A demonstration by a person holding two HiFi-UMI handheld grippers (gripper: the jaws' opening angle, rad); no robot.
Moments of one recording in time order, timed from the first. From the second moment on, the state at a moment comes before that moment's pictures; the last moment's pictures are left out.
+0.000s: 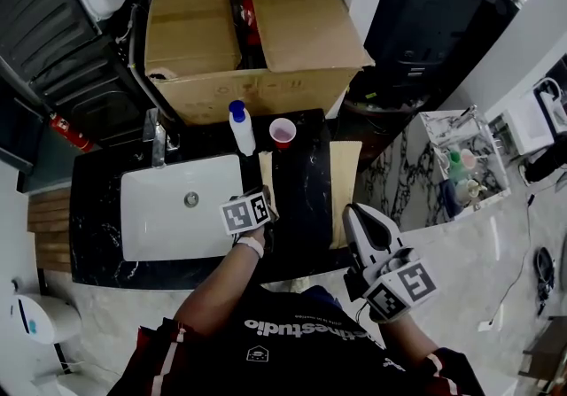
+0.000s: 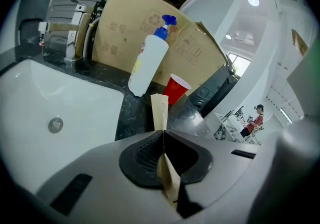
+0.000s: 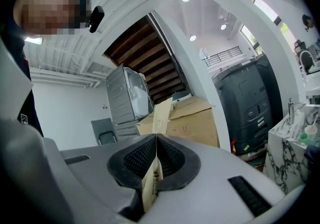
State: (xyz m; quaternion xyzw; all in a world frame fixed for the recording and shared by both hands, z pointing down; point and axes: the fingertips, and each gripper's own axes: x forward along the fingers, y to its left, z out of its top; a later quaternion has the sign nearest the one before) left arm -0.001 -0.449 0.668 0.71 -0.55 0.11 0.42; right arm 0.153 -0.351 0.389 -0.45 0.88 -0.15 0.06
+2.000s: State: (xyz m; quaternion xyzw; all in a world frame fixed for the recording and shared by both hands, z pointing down) left arm -0.046 -0.297 0.383 0.91 -0.41 -0.10 0.00; right arm 0.113 -0.364 0.427 -0.46 0.87 -0.20 0.01
